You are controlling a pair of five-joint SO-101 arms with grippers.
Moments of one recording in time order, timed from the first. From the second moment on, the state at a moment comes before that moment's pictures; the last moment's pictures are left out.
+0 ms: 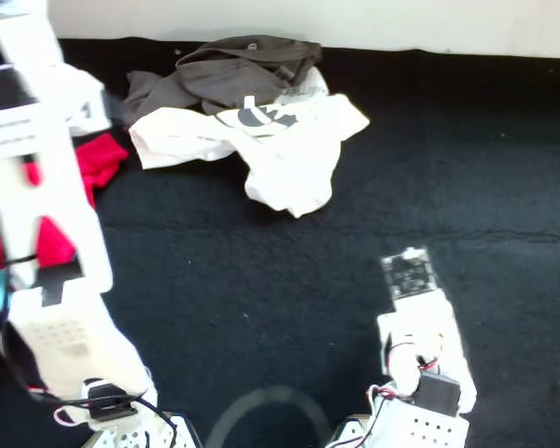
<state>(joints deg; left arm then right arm) -17.1 23.2 -46.7 90.7 1.0 12.1 -104.4 95.5 63.5 31.0</state>
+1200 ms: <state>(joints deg) -8.1 45.1 -65.1 93.4 5.3 20.6 -104.5 75.1 73.1 30.2</state>
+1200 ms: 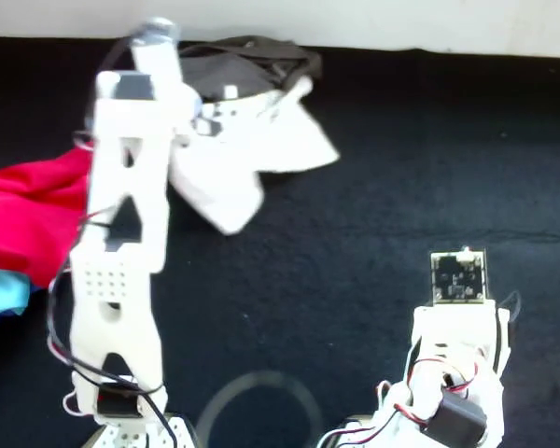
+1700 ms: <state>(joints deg) -42.4 18.0 -64.0 101.9 -11.6 20.6 -104.5 75.1 73.1 30.2</state>
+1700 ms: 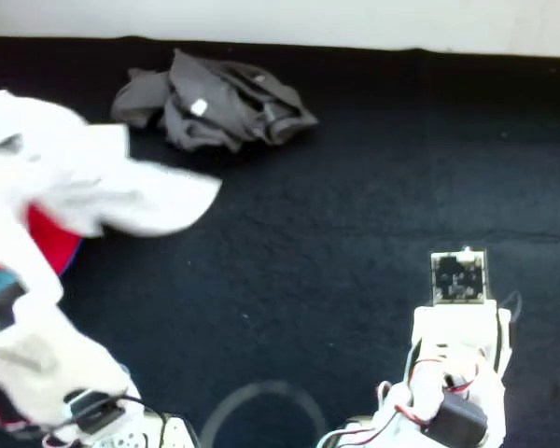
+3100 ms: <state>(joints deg) -61.8 21.9 -72.5 91.9 -18.9 20.6 -104.7 79.0 73.1 26.6</state>
